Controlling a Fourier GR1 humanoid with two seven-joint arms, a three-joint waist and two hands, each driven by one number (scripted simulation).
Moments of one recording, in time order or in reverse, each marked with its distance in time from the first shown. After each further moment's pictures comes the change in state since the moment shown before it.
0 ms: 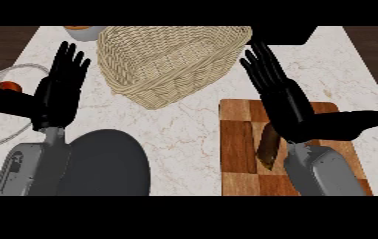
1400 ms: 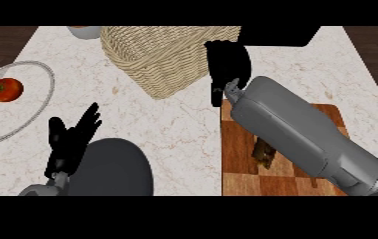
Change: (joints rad) left arm 0.263 0.096 -0.197 0.123 -0.189 -0.084 0.091; right arm -0.699 -0.108 0.504 0.515 0.861 0.210 0.927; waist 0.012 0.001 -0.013
